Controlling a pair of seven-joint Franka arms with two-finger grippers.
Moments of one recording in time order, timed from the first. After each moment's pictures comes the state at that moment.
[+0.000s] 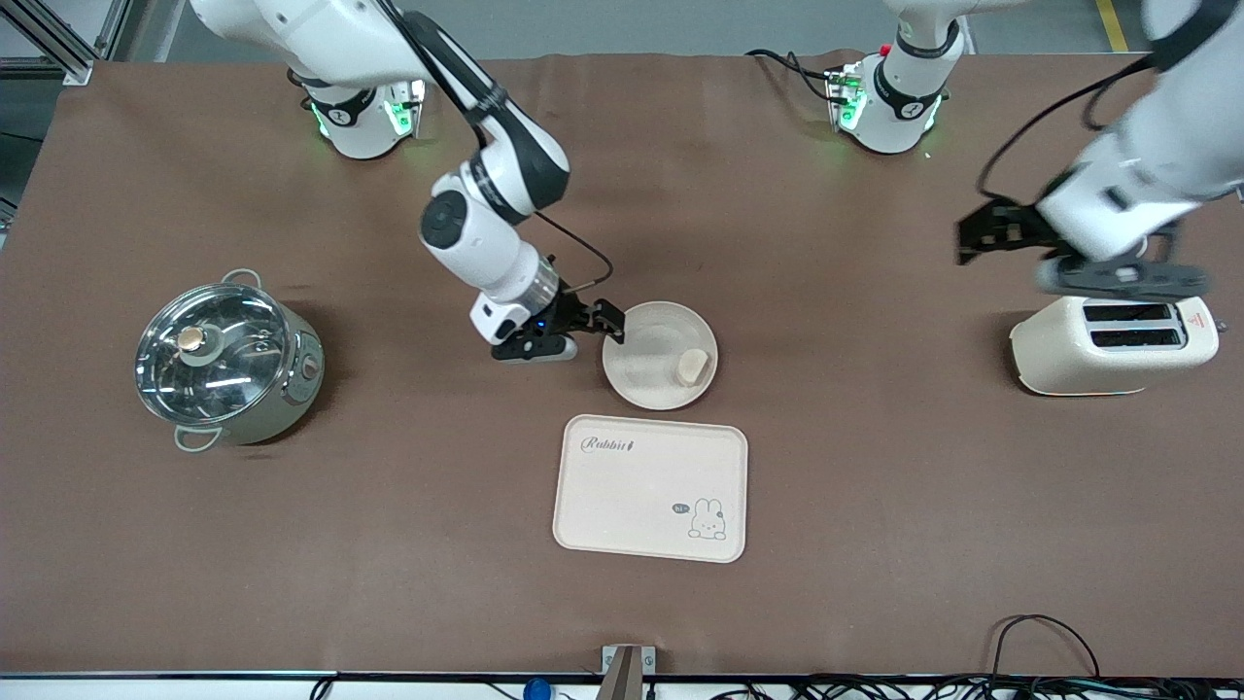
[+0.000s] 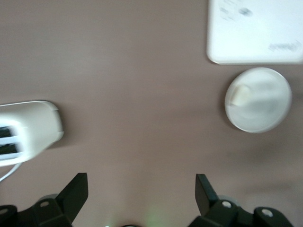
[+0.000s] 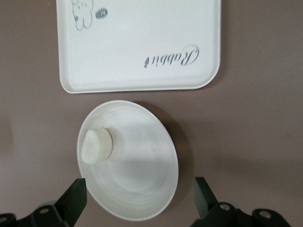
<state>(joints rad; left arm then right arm) 0.09 0.10 -0.40 -1.54 -0.04 1.54 -0.15 0.43 0.38 0.25 -1.95 0.45 2.62 0.39</state>
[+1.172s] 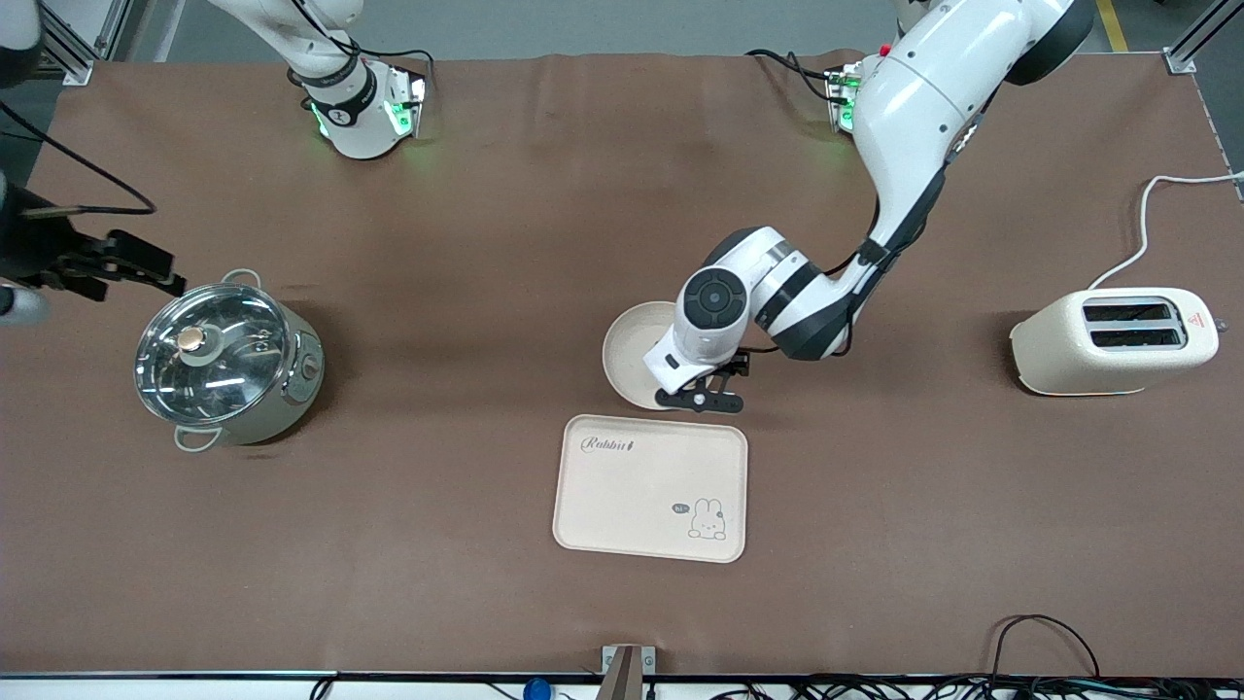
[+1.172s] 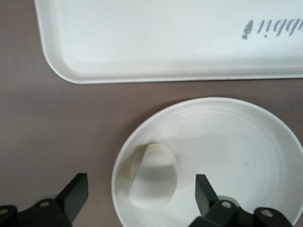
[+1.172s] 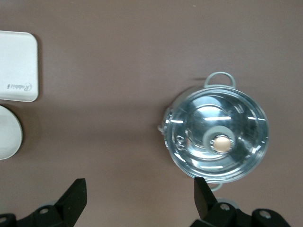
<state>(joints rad) -0.29 0.76 -0.47 -1.56 0.34 2.15 -0.74 -0.27 0.08 0.23 -1.51 0.07 1.54 -0.03</state>
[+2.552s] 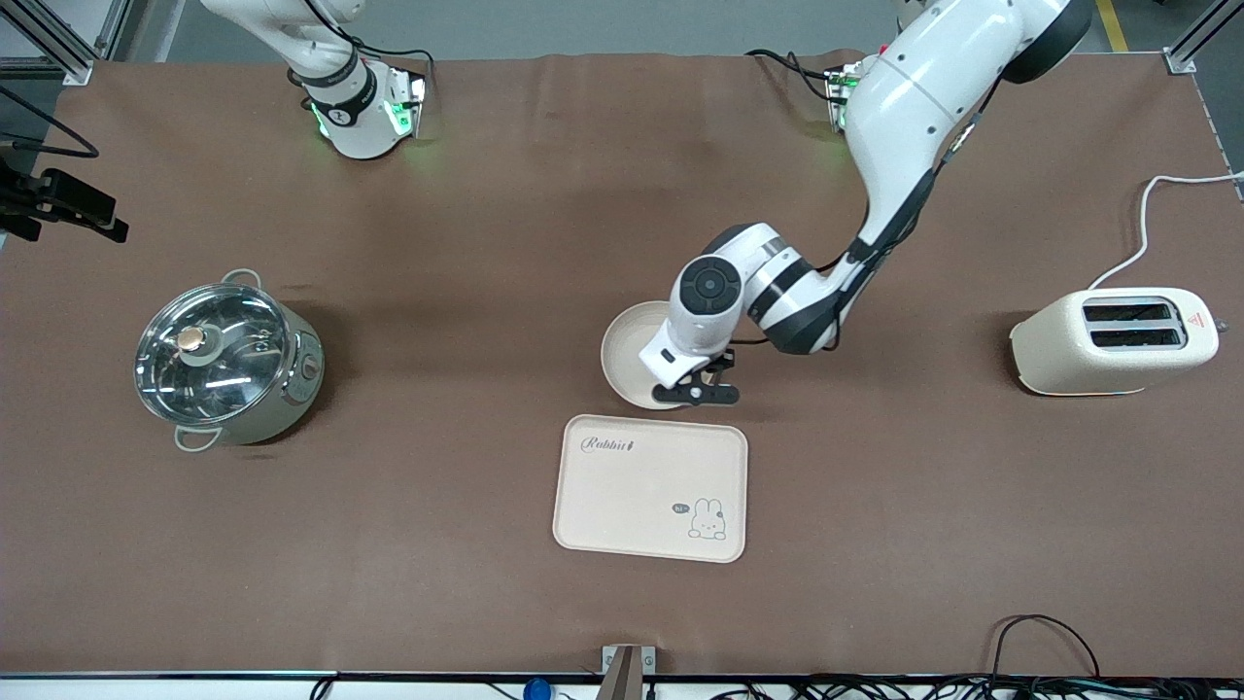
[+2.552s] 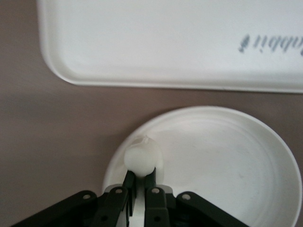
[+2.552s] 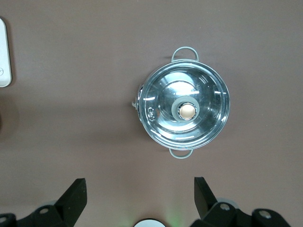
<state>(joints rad) -0.26 0.72 -0.47 -1.59 0.37 2.17 -0.77 -0.08 0.00 0.01 -1.49 0.01 1.41 -0.03</state>
